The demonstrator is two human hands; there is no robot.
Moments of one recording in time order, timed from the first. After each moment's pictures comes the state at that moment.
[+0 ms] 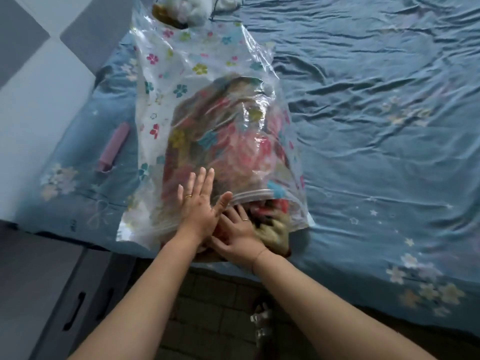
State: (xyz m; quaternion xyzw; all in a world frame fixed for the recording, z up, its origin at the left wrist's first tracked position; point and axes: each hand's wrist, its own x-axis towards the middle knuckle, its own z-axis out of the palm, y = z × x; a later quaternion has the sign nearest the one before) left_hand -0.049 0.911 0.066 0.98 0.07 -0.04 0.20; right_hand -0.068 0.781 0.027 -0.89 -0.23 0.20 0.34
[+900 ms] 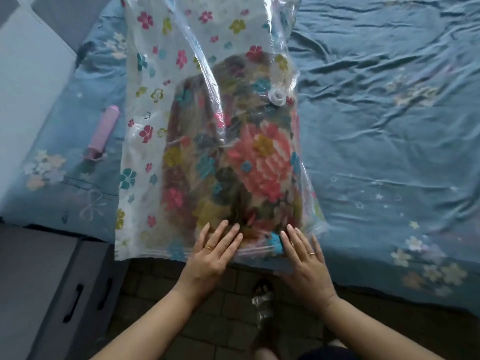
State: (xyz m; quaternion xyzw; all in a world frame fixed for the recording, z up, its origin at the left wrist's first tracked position) left_hand -0.157 0.928 -0.006 0.96 -0.27 0.07 0.03; right_hand -0.154 0.663 -0.059 -0.97 -0.23 -0.04 0.11
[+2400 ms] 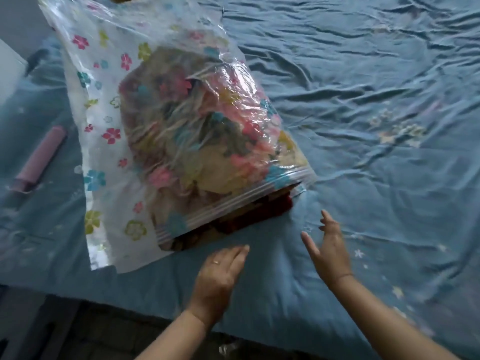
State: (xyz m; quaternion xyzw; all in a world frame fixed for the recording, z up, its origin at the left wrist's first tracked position) left_hand -0.029 0.804 -0.051 0.96 -0.16 0.01 0.22; right_hand 0.049 0.547 -0.082 -0.94 0.06 0.02 0.34
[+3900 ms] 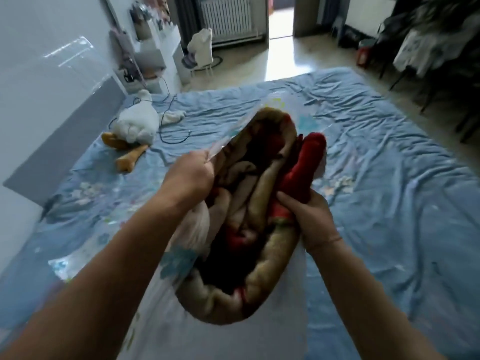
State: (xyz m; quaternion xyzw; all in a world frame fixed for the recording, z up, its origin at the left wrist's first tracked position) left_hand 0.165 0.764 0.315 0.96 -0.06 0.02 0.28; right_hand 0.110 0.576 0.210 -0.55 0.14 -0.08 0.82
